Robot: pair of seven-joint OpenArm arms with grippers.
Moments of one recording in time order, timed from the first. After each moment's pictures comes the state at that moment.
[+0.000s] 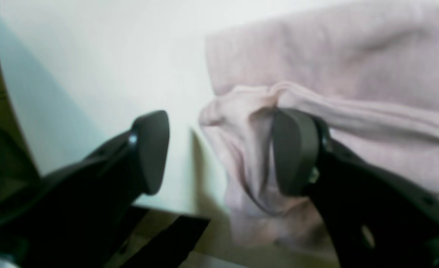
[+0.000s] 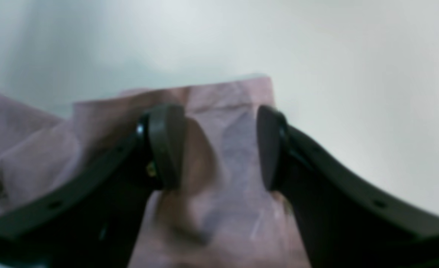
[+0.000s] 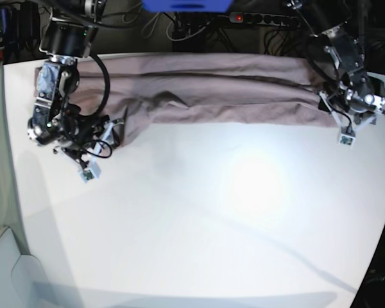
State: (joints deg) left arm 2.3 -3.5 -34.3 93.1 17.9 -39.8 57.4; right arm 5.0 3.3 17.6 85.4 7.0 40.0 -59.8
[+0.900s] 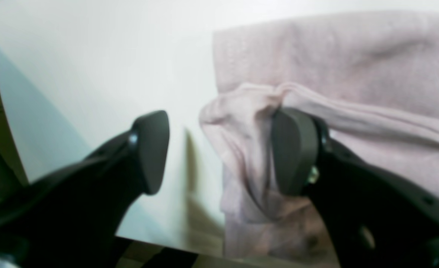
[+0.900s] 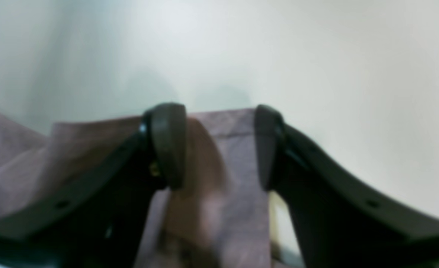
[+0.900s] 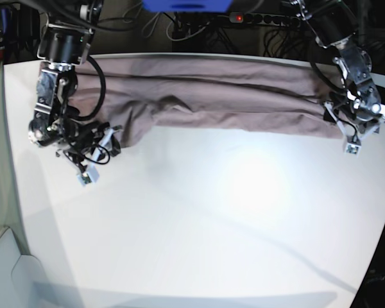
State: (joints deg) left arm -0.2 -6.6 -34.7 86.6 16.4 -39.4 52.8; right arm 6.8 4.8 17.4 77.7 7.6 40.0 -51.5
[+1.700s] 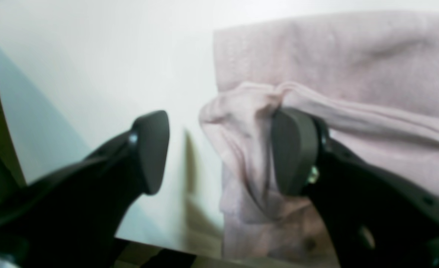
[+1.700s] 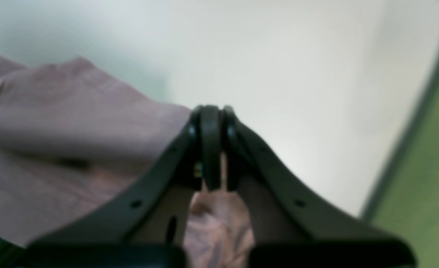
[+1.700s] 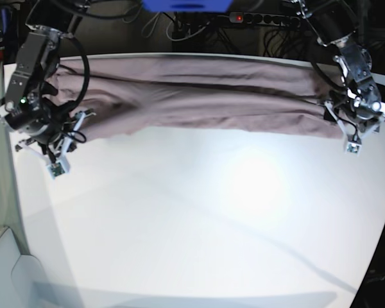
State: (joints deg) left arm 0.5 -6.6 -34.8 86.7 15.7 -39.1 52.0; right arm -2.7 5.6 22.1 109.7 7.4 39.9 -69.0
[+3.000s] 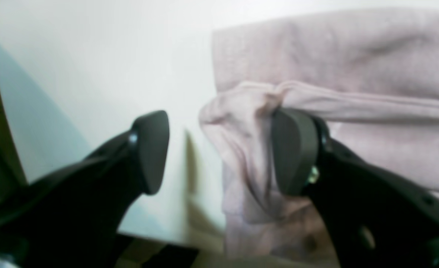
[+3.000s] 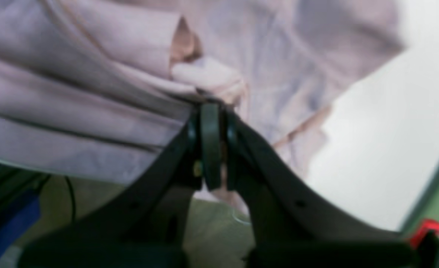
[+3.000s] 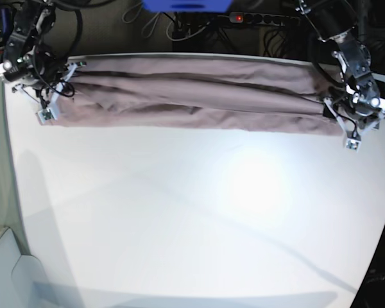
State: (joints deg) left arm 2.5 -6.2 -34.7 89.6 15.6 -39.0 52.7; right arm -16.6 5.4 30.0 102.4 7.9 39.9 -63.7
